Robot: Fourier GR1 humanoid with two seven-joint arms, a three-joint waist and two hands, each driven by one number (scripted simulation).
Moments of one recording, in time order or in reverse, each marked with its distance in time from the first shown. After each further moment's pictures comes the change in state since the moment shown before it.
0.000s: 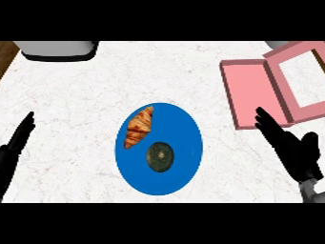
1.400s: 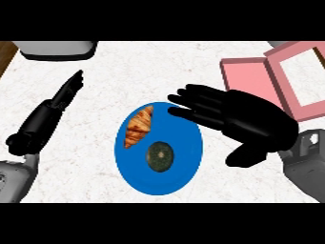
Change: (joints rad) left arm -0.325 -0.094 -0.090 -0.057 0.017 -0.166 0.083; right arm -0.577 -0.109 0.275 -0.242 0.726 0.292 -0.288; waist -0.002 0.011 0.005
